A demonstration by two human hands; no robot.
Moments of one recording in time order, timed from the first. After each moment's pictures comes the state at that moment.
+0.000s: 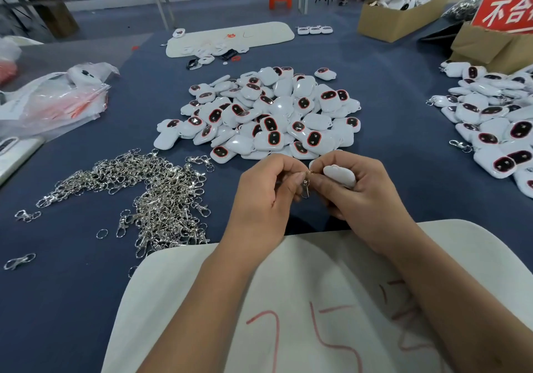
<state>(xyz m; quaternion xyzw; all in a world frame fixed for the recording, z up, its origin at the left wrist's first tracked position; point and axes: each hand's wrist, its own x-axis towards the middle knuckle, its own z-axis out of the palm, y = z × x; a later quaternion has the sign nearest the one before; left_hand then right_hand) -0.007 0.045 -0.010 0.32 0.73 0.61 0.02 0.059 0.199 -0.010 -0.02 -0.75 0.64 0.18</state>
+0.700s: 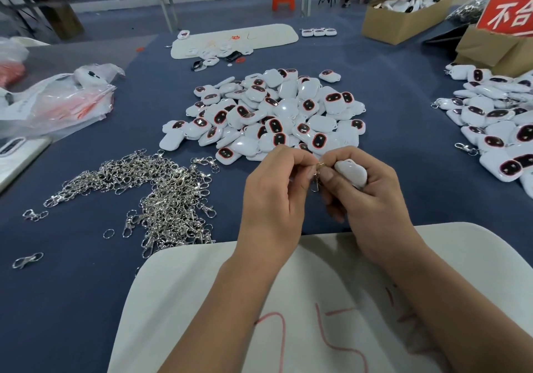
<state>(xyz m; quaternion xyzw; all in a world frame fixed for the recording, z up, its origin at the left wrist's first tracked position) 0.002 0.053 -0.002 0.35 0.75 0.53 -0.19 0.060 0.183 -0.010 -0.01 -0.67 0.70 0.25</state>
